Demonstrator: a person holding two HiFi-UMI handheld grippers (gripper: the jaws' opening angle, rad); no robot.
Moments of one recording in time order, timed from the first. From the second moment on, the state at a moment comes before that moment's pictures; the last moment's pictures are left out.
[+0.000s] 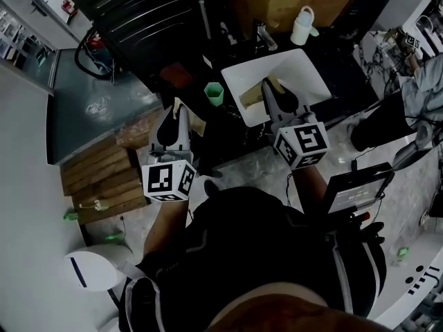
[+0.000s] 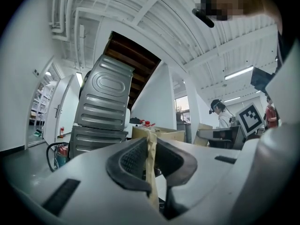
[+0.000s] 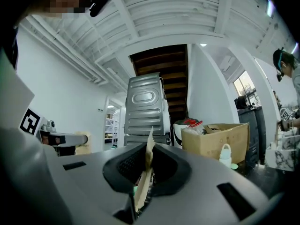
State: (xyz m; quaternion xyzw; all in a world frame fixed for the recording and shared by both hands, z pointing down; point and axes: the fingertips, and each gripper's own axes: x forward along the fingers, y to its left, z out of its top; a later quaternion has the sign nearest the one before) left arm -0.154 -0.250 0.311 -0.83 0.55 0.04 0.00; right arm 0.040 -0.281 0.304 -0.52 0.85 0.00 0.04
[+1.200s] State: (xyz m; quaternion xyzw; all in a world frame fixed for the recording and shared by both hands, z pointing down) left arm -0.251 -0.305 0.318 -0.83 0.55 0.08 -0.02; right arm -0.051 -0.364 0.306 -0.54 0.84 0.00 0.02
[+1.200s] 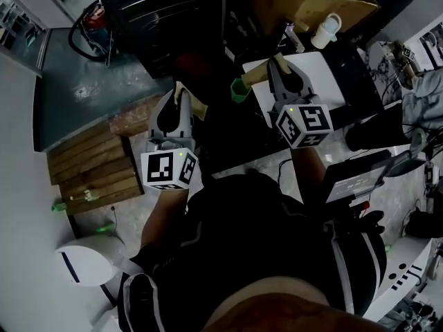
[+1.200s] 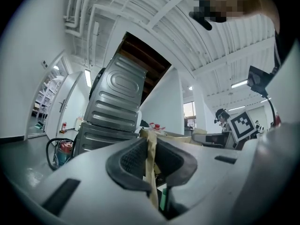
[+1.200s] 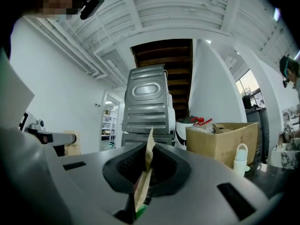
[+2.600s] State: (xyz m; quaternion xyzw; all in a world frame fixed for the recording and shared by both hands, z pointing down) left arm -0.223 -0.286 0.368 -0.76 0.65 0.03 -0.06; right arm -0.077 -0.418 0.431 -0.41 0.91 -0.03 -0.07
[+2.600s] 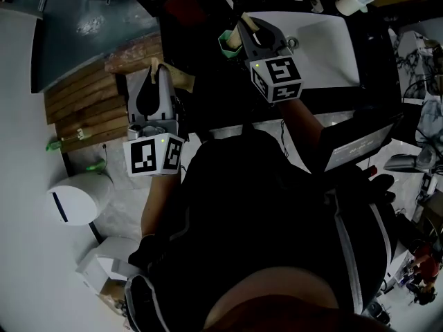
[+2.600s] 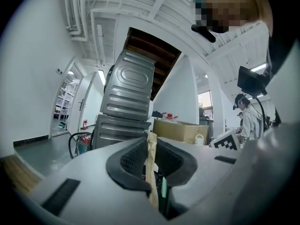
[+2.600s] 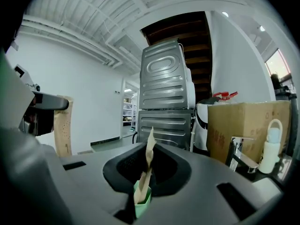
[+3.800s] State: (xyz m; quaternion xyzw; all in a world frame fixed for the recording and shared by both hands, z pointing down) left arm -0.194 -0.282 0.363 -0.75 0.66 0.02 -0.04; right arm -0.079 -0.413 0.438 -0.37 0.93 0.00 -0.07
